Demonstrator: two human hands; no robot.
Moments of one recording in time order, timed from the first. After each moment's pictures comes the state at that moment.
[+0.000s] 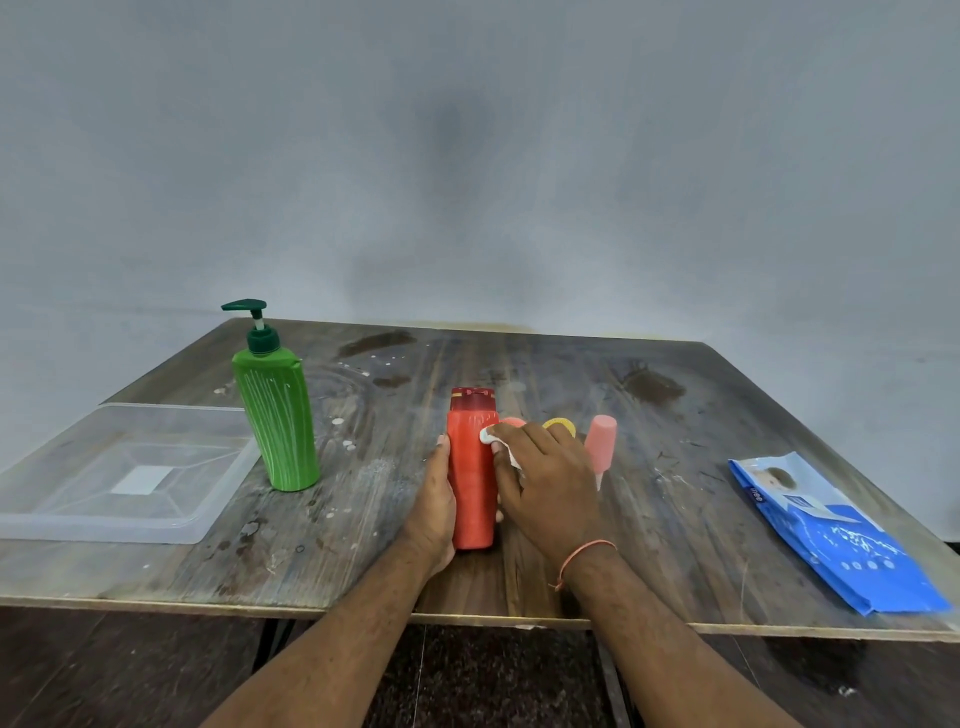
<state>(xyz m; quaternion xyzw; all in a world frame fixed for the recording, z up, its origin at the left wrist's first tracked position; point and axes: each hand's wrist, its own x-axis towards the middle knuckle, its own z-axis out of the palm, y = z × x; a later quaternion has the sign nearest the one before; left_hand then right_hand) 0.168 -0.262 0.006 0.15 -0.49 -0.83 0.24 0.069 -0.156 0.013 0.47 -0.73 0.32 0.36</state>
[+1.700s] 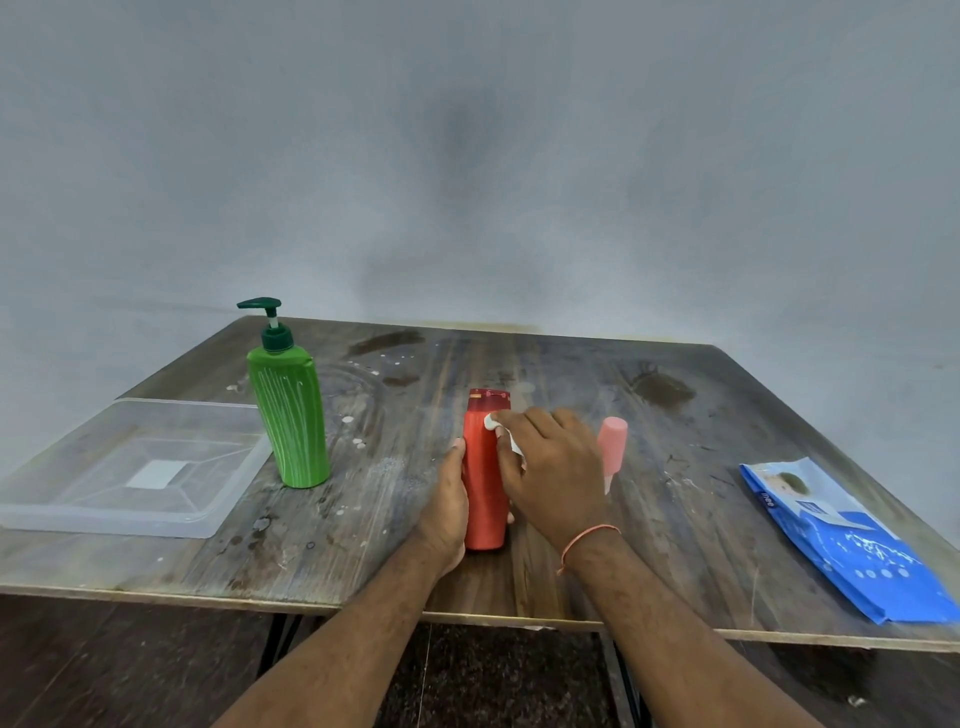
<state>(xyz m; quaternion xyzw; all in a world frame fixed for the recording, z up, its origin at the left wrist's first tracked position) 0.169 -0.258 0.010 0.16 -0.51 -0.81 0.25 0.072 -0.168 0.033 0.47 -0.73 0.30 0.38</state>
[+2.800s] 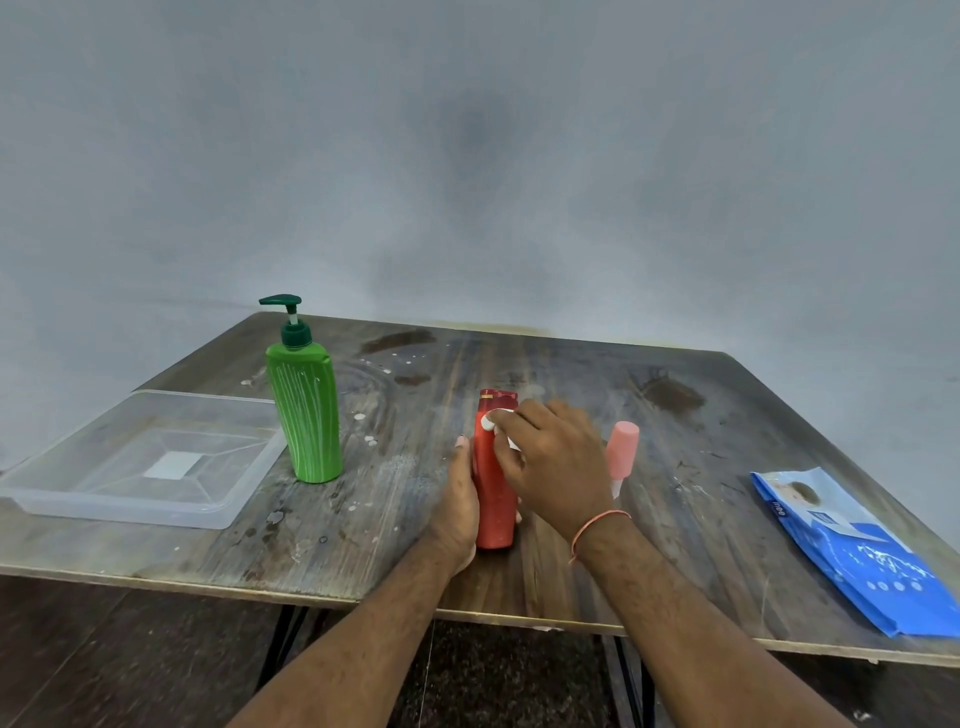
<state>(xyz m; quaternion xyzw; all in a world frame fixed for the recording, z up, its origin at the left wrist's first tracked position) 0.167 -0.260 0.004 0.19 -0.53 -0.78 0.28 0.075 -0.175 0.051 0.53 -0.71 0.24 0.39</state>
